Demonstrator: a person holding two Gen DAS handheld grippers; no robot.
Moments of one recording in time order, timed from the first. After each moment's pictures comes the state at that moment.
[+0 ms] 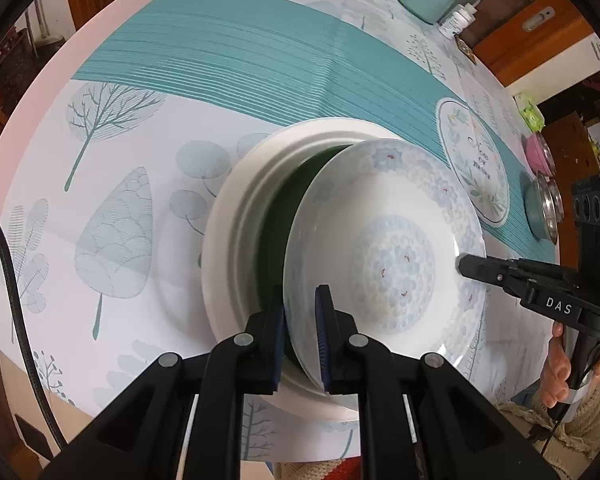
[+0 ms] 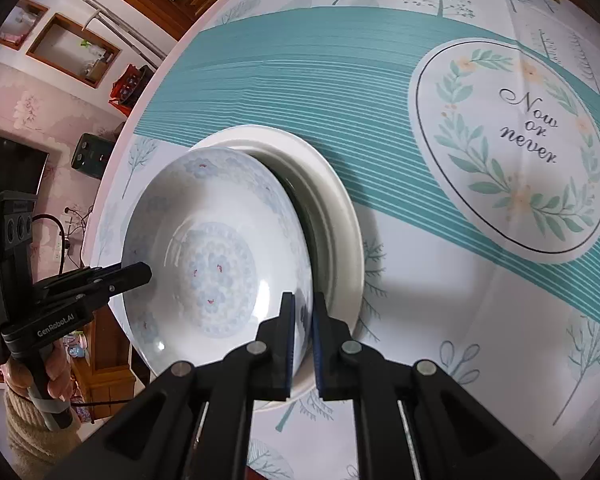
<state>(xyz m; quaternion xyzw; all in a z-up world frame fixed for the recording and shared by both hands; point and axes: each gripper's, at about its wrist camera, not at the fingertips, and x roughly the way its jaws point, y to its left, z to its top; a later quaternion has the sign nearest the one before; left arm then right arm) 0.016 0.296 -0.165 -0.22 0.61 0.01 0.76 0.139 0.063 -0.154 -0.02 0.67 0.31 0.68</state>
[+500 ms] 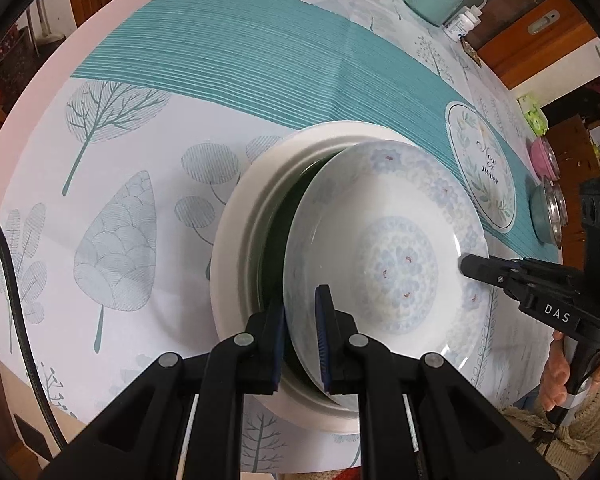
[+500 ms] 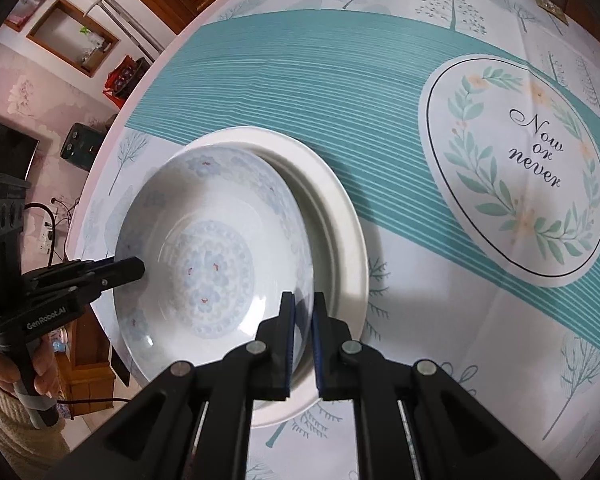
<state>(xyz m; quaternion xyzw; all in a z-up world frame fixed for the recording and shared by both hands) 0.028 0.296 -0.175 -0.22 0.61 0.02 0.76 0.138 0.069 -0.154 -0.06 0.65 0.30 0.69</state>
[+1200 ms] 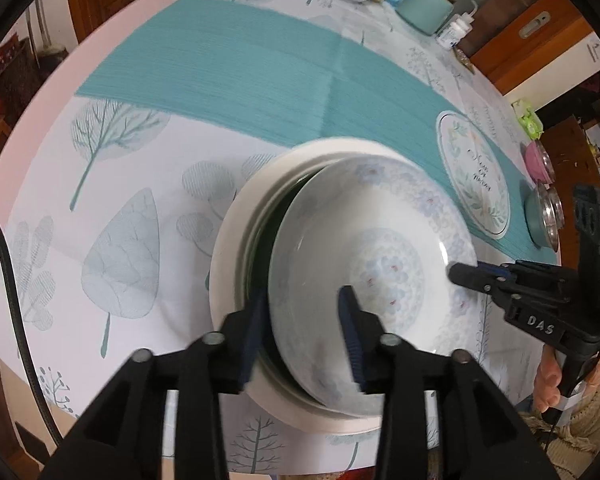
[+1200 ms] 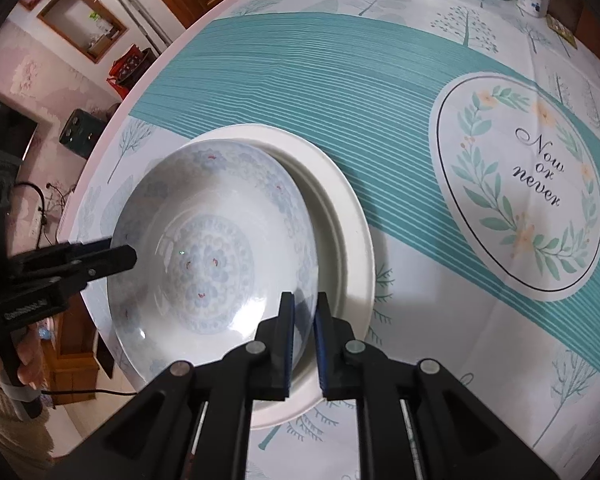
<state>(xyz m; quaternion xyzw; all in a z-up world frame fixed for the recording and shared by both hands) 0.024 0.297 -0.158 -0.21 0.58 0.01 0.78 0.131 0.078 -0.149 -0.10 0.63 0.31 0.70</state>
